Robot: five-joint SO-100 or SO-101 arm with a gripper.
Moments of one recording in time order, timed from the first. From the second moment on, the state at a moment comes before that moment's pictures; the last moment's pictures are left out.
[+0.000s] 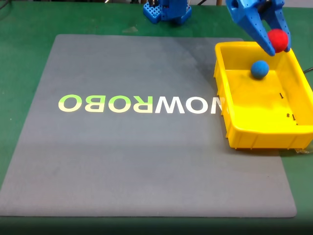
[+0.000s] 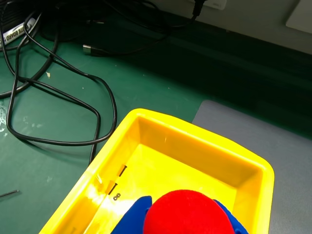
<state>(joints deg) -25.8 96.4 102.7 16.0 -87.3</state>
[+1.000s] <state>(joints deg) -25.3 99.1 106.4 12.7 -87.1</state>
